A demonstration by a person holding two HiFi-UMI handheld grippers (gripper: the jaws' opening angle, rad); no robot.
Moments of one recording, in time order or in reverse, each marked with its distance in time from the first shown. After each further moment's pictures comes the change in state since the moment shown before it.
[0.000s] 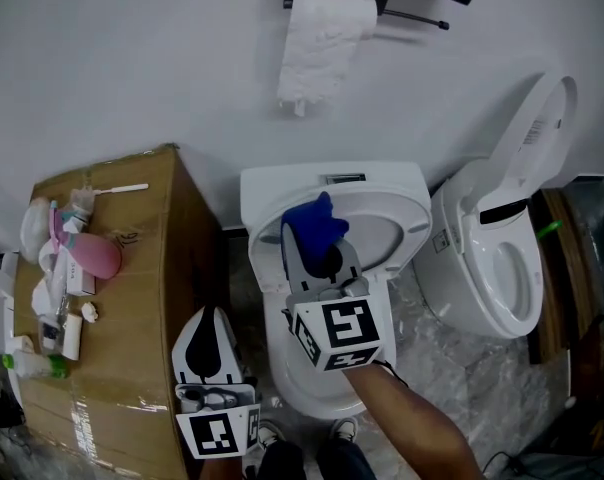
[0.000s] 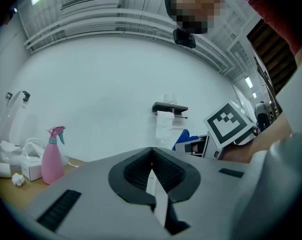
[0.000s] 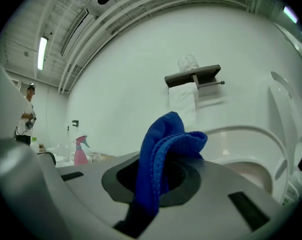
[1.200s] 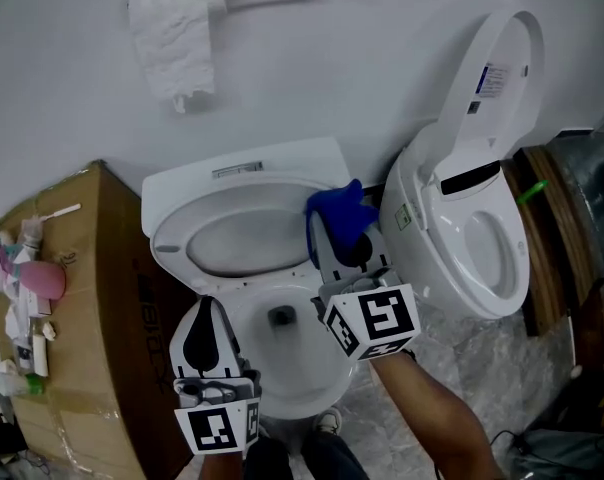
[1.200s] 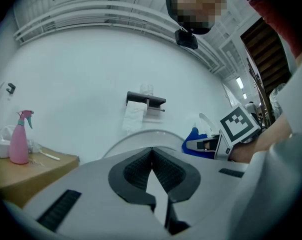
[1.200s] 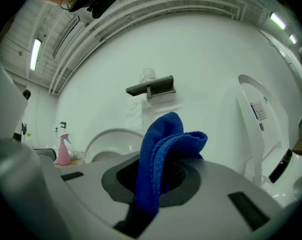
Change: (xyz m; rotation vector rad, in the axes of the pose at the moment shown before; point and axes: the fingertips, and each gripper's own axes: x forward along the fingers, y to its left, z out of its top) left arm 0.051 -0.166 -0.038 0.007 0.041 -0.110; right arm -0.090 -0.208 -0.011 0.027 -0.054 -0.110
